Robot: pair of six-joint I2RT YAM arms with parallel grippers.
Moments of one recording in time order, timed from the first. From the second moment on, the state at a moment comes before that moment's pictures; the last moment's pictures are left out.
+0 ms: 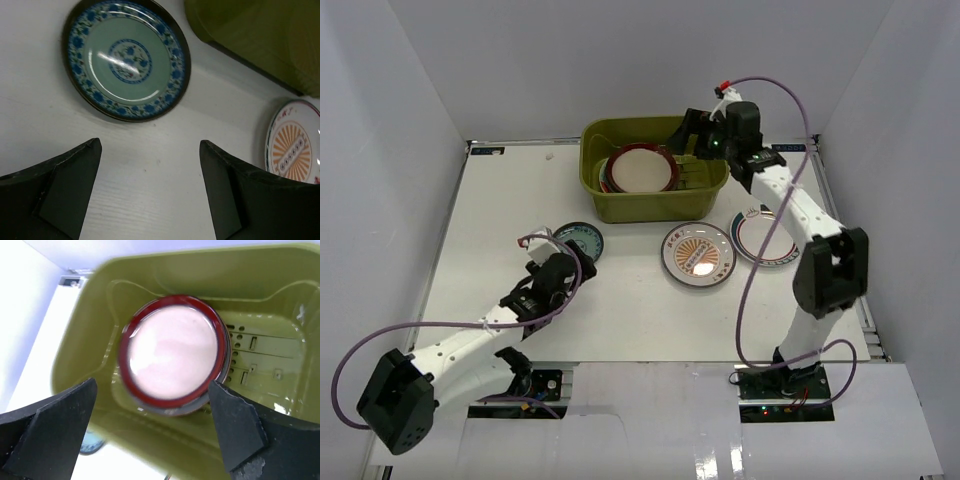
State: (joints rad) left arm -0.72 0.94 0.43 -0.09 -0.58 -0.87; right arm 0.35 1.86 1.67 -0.18 -0.24 0.41
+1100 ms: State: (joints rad) left arm -0.24 1.36 0.45 0.24 -0.29 -0.92; right arm 0.14 0.95 0.24 0.17 -0.13 0.60
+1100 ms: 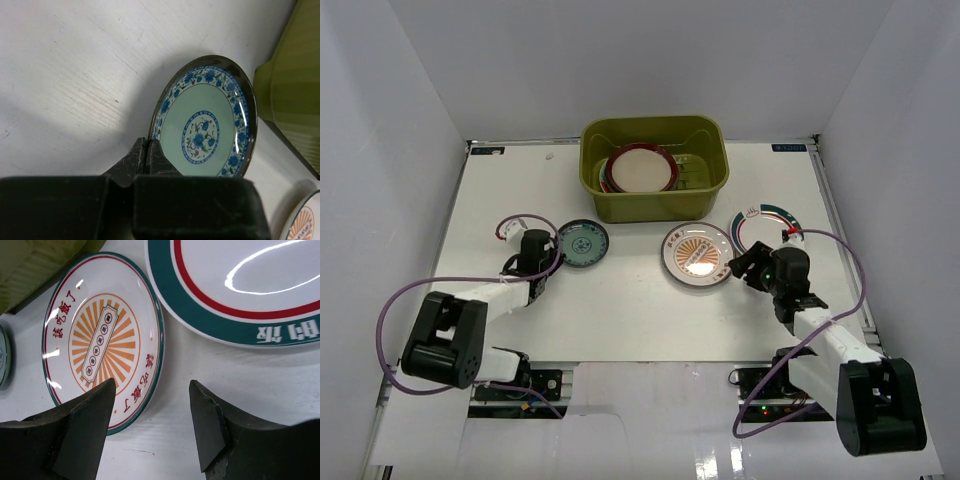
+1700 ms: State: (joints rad) left arm -0.26 0.73 0.81 -0.12 -0.03 -0.79; right arm 0.13 1.23 0.19 0.55 -0.32 0.76
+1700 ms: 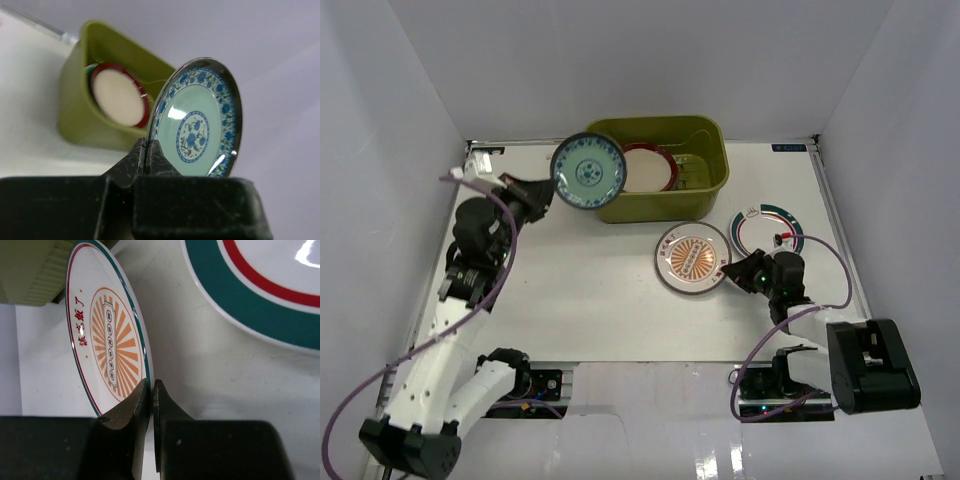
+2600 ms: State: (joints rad) left arm -0.44 2.18 1.91 -0.26 -0.03 -0.54; right arm 0.19 0.64 0.68 -0.10 -0.38 0.59
